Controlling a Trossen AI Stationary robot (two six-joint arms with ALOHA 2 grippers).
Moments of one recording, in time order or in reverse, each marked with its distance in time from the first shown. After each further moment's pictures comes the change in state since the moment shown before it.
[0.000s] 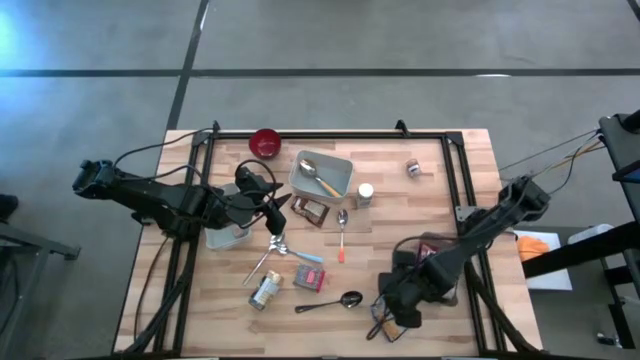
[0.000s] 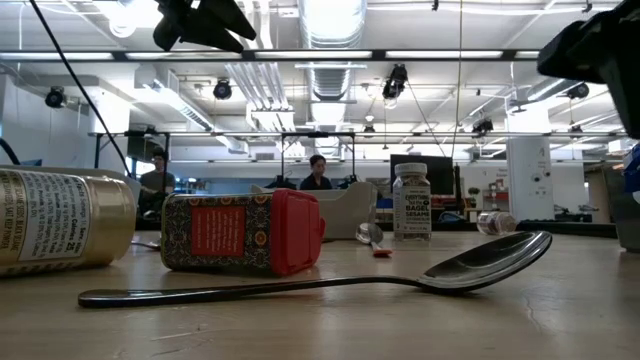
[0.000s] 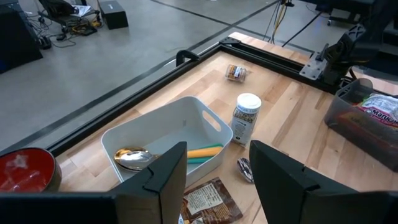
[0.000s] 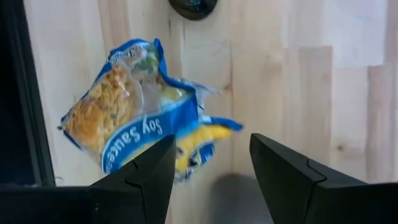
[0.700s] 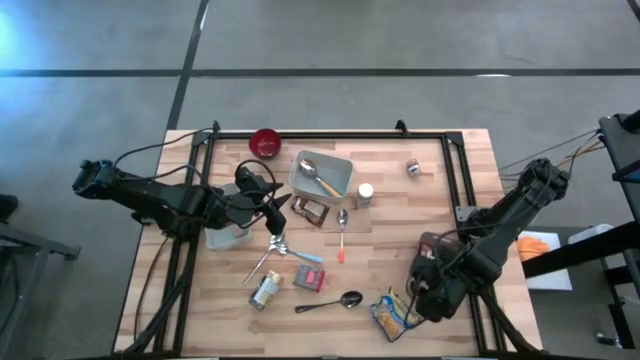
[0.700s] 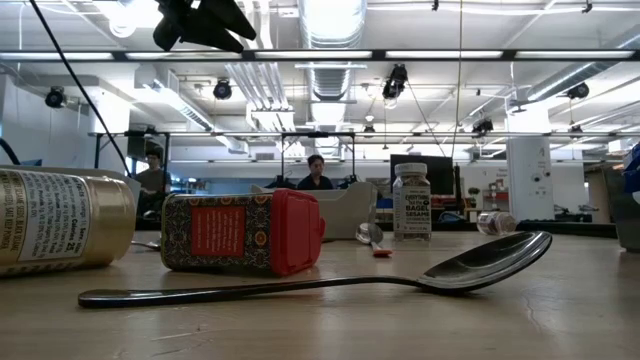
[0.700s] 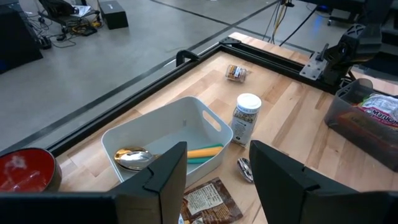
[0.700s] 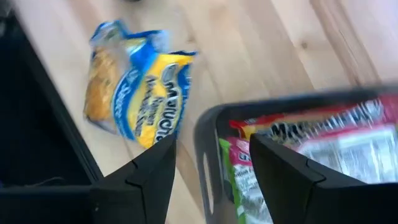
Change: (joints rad) left arm 0.000 0.000 0.000 0.000 0.000 0.000; right arm 0.164 -0.264 -0.100 -0.137 0.091 0.529
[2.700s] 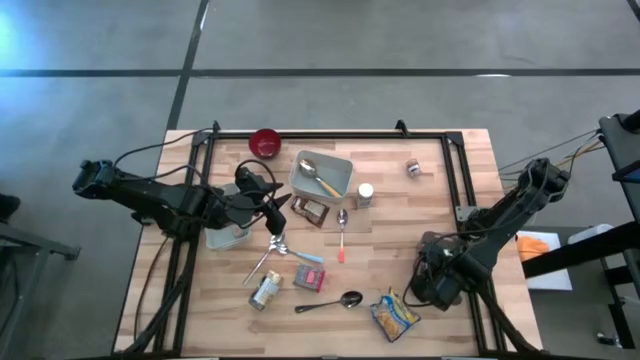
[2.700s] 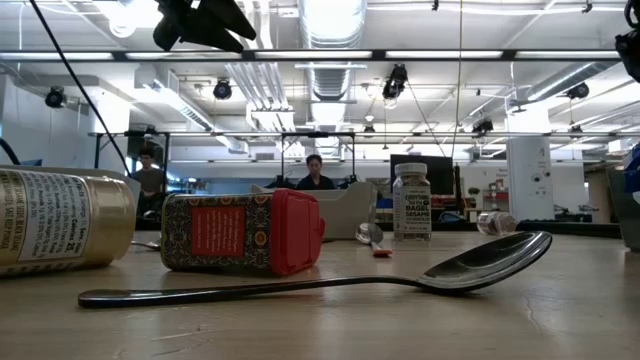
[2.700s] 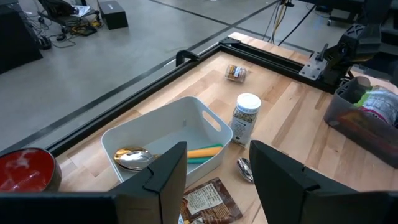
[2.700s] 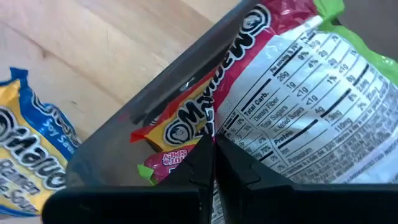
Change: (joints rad) left arm -0.001 0.000 0.000 0.000 0.000 0.000; right arm 0.008 -0.007 -0.230 0.003 -0.053 0.556
